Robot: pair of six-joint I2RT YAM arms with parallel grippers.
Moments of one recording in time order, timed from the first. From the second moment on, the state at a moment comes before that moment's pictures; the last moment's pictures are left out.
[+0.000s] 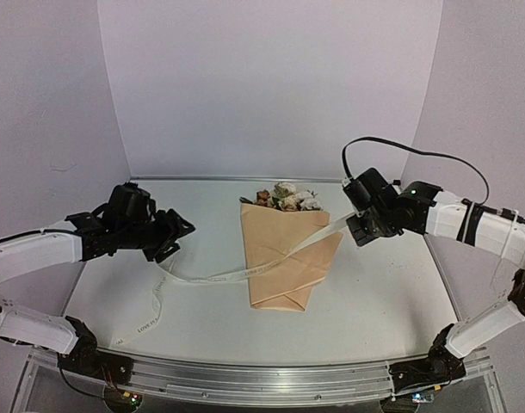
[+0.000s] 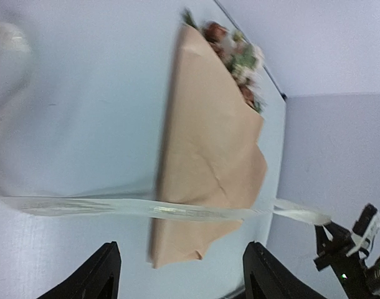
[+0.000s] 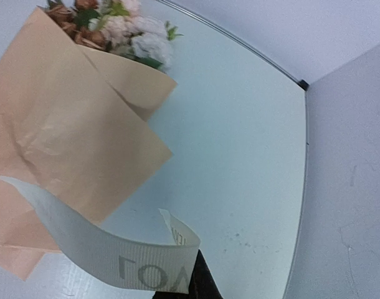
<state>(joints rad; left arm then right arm) -0.65 1.20 0.81 -0.23 0.12 -1.16 0.79 1.43 1.20 -0.75 0.62 0.16</state>
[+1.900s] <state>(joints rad) -0.49 0.84 0.84 -0.66 -0.82 -0.79 0.41 0.99 1.08 -1.21 0.79 0.21</state>
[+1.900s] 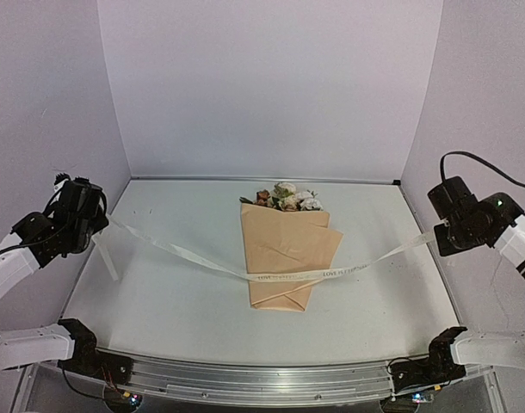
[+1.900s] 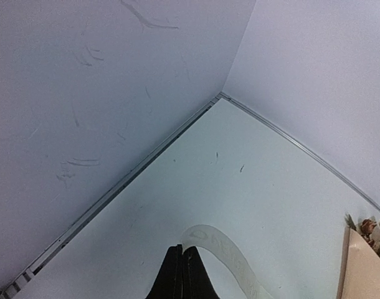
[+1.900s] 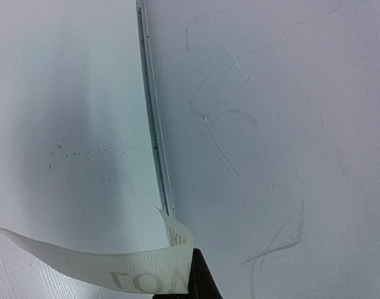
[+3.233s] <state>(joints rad) -0.49 0.72 0.57 -0.87 -0.87 -1.30 0.20 1.15 0.91 -1.40 0.67 0.45</state>
